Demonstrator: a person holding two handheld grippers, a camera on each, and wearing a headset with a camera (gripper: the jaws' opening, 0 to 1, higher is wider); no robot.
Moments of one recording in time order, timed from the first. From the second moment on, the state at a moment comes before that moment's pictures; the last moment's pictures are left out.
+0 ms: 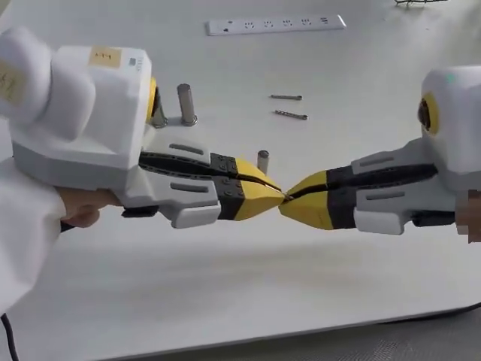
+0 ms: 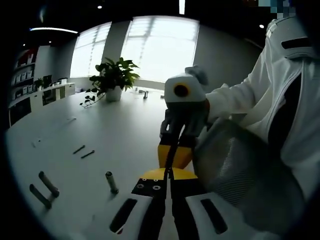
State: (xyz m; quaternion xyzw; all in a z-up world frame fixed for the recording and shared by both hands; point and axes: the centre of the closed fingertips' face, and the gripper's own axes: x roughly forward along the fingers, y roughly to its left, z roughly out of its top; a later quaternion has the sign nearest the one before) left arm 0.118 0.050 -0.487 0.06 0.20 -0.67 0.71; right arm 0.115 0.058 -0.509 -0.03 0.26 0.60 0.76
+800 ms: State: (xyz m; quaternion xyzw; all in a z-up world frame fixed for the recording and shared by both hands) left arm 0.108 0.052 -0.506 0.10 0.22 -0.68 0.69; right arm 0.102 0.058 -0.517 -0.08 0.26 0.62 0.73
